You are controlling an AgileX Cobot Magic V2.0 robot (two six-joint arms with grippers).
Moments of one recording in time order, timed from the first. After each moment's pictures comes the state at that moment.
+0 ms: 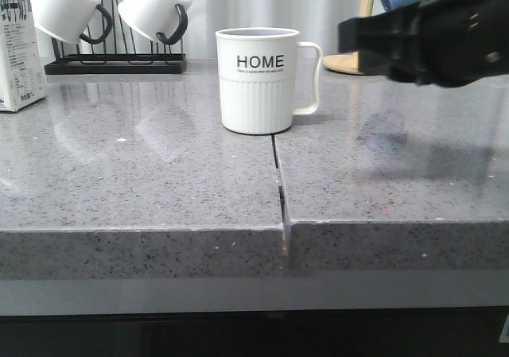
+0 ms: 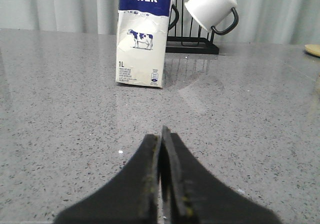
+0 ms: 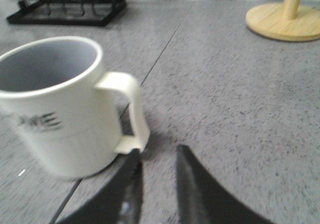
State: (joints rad) left arm -0.10 0.00 0.00 0.03 0.12 -0.13; right arm 0.51 1.35 -0.55 0.26 -0.50 -0.08
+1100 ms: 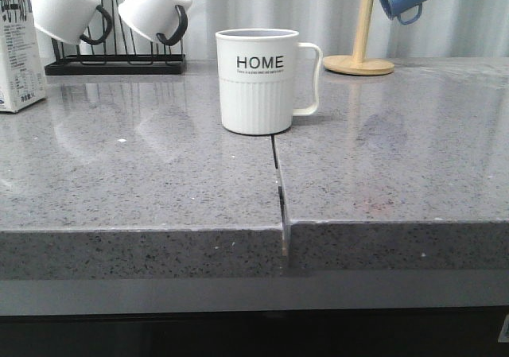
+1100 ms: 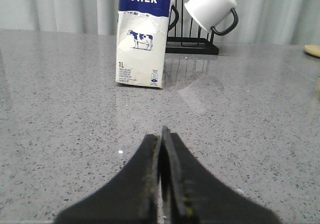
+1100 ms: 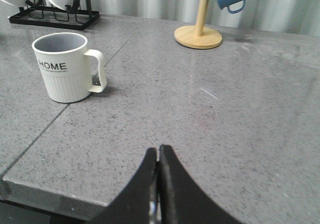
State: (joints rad) left arm -0.10 0.00 0.00 0.03 0.12 -0.13; right arm 0.16 0.17 -0.47 0.08 0.57 -0.08
